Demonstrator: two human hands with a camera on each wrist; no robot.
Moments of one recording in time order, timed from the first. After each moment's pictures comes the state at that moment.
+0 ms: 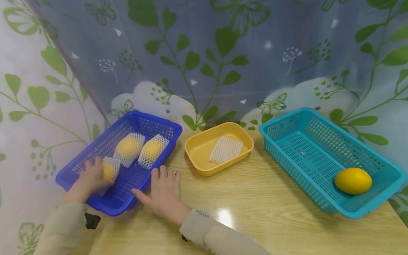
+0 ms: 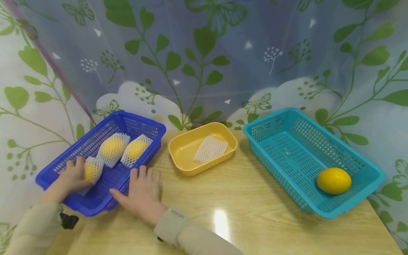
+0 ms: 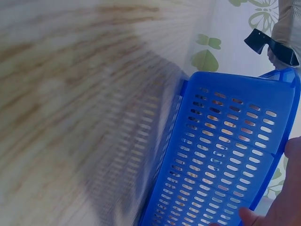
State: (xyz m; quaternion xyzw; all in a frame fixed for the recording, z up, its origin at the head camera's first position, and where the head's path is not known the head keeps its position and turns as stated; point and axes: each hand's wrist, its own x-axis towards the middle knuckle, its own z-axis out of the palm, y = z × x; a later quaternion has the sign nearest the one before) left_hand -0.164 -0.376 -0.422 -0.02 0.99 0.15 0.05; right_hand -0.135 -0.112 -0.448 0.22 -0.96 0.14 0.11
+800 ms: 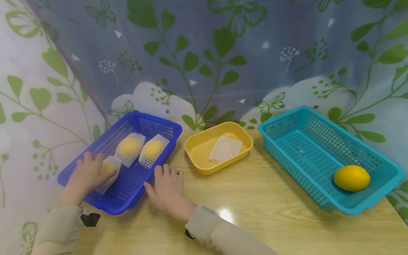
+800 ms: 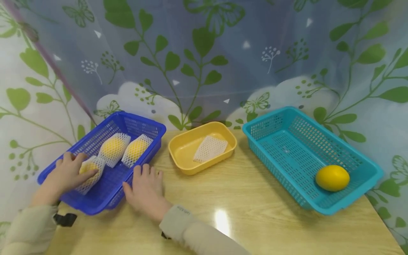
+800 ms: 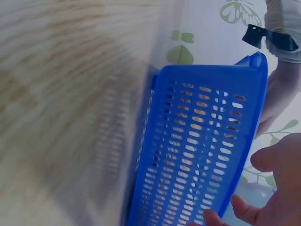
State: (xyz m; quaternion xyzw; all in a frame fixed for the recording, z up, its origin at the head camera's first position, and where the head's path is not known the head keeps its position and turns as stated) left_hand -0.151 -0.352 -0.374 0.01 0.99 0.11 0.02; right_hand -0.136 -0.095 -0.430 0.23 -0.96 0.16 0.08
